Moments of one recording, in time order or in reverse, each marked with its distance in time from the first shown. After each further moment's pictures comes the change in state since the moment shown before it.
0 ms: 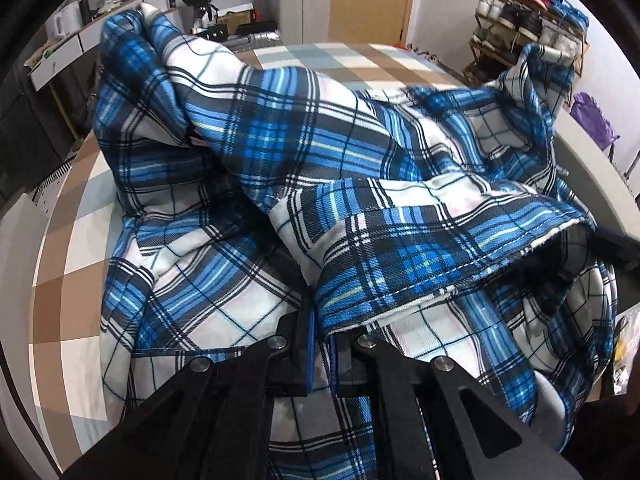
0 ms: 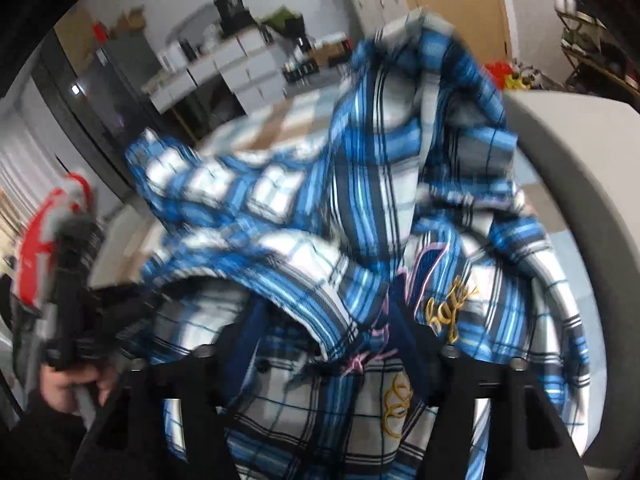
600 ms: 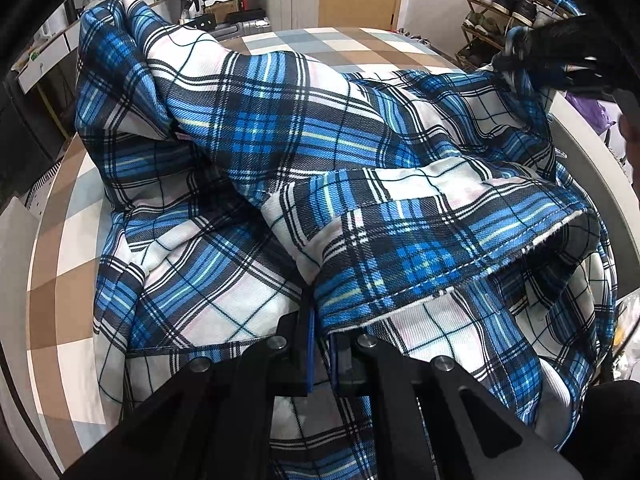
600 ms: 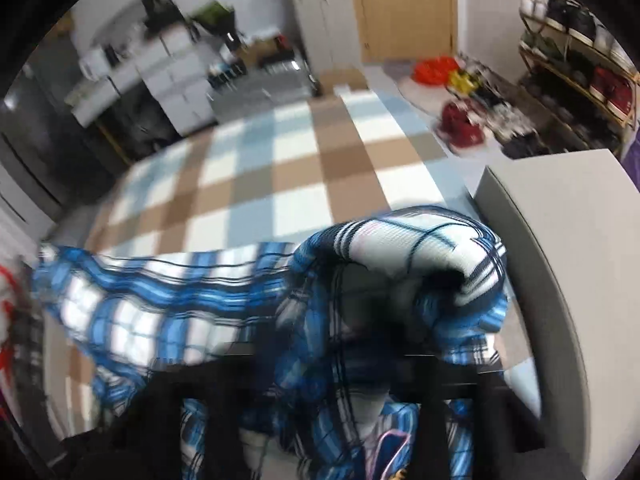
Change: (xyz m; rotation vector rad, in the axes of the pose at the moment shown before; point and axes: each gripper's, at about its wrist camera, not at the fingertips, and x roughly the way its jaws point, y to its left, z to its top) left arm 0.031 -0.004 0.014 0.026 0.043 -0.021; right arm 0.075 -0.007 0.144 0.075 0.141 -0.305
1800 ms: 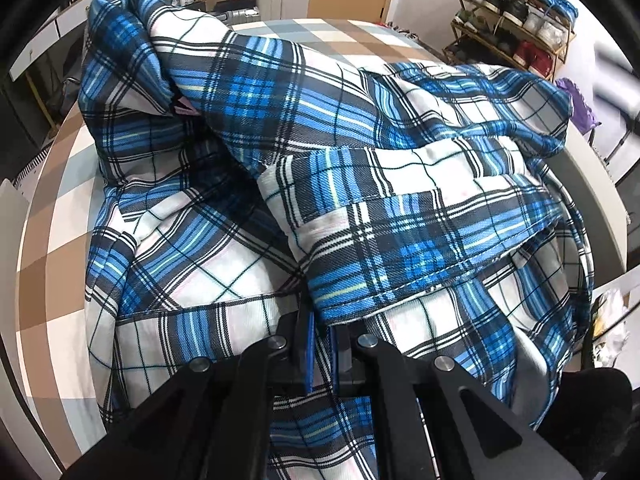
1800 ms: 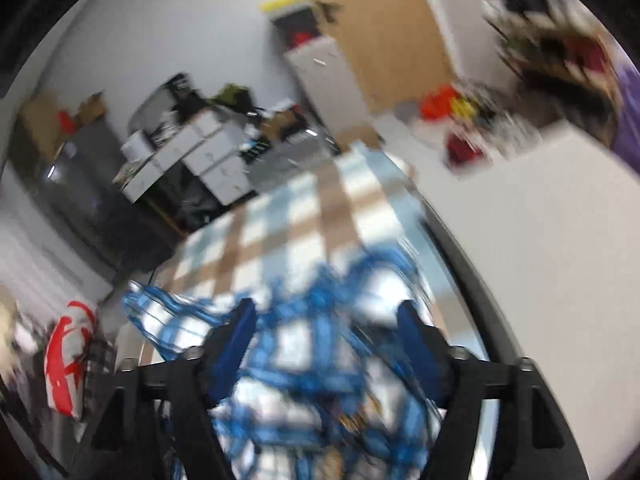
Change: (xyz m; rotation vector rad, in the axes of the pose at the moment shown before) left arm -0.019 -0.004 -0.019 0.001 0.039 -0.072; right arm -0.122 -0.095 -0.050 0.096 -0.276 0.249
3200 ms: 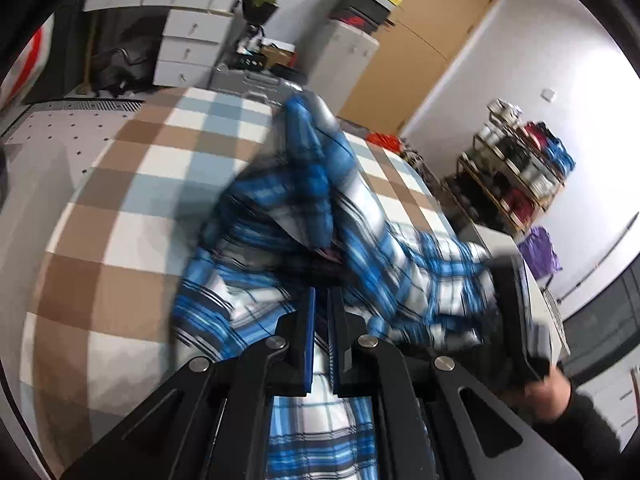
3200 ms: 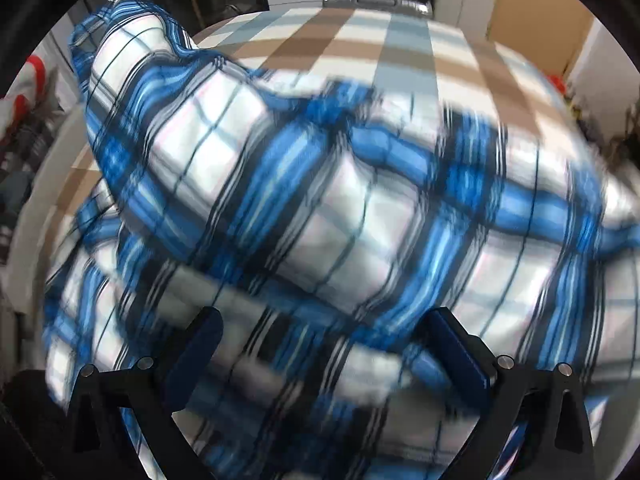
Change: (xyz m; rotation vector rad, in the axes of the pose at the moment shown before) left arm -0.081 0.094 -0.012 -0.335 -0.347 -0.192; right arm 0.171 0.114 -0.127 -0.429 0.504 -0.069
